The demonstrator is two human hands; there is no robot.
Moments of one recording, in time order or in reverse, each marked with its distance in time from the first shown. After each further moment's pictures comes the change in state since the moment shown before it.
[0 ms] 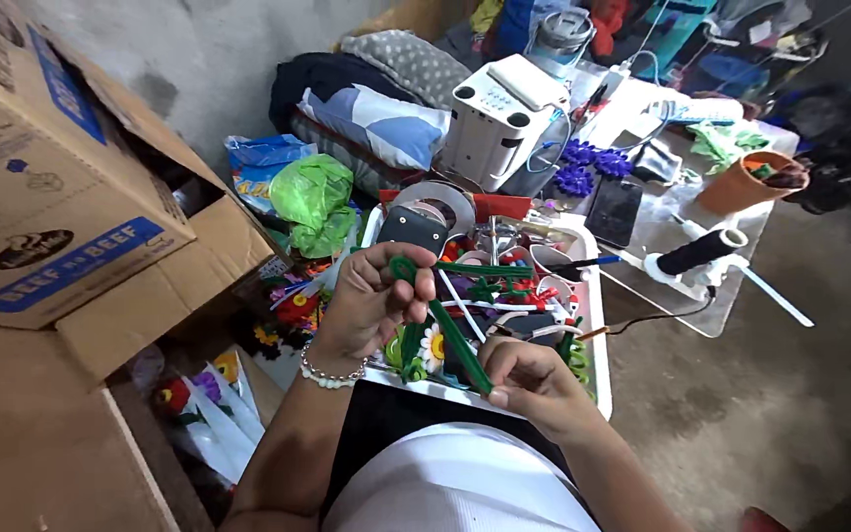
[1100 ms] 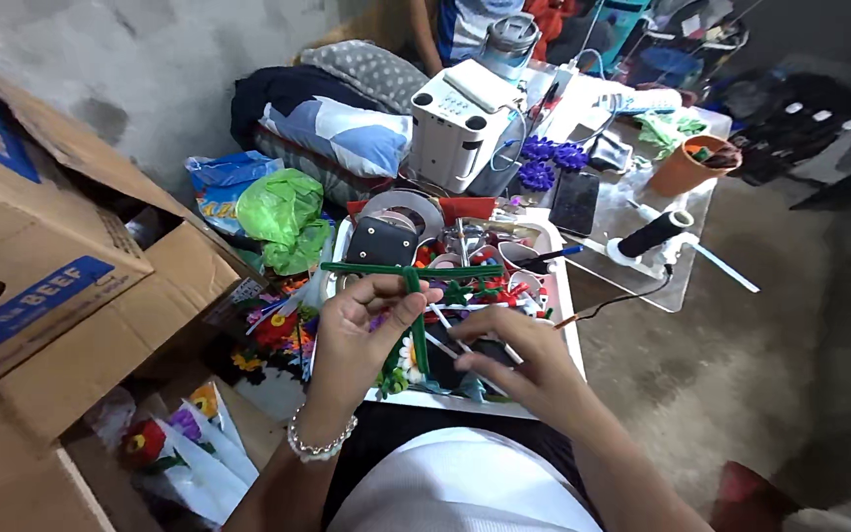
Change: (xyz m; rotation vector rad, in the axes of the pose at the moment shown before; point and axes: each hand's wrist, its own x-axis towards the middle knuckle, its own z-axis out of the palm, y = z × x) left_hand -0.007 -0.019 0.029 0.675 0.313 0.023; right_hand 0.011 -0.027 -0.011 -0.921 0.173 -0.081
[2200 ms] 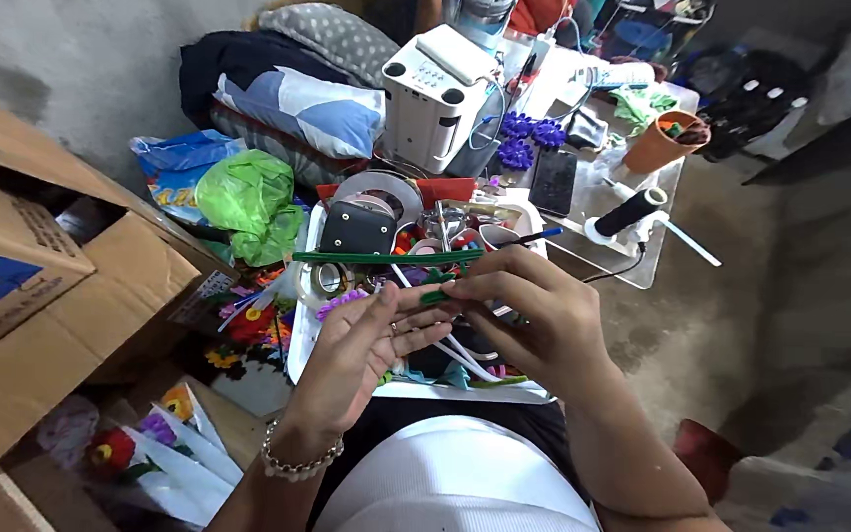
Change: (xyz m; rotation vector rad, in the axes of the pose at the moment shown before) left_hand -0.009 0.009 0.006 -0.514 -0.175 -0.459; right_hand 0.033 -0.021 -0.022 -0.311 0.141 -0.175
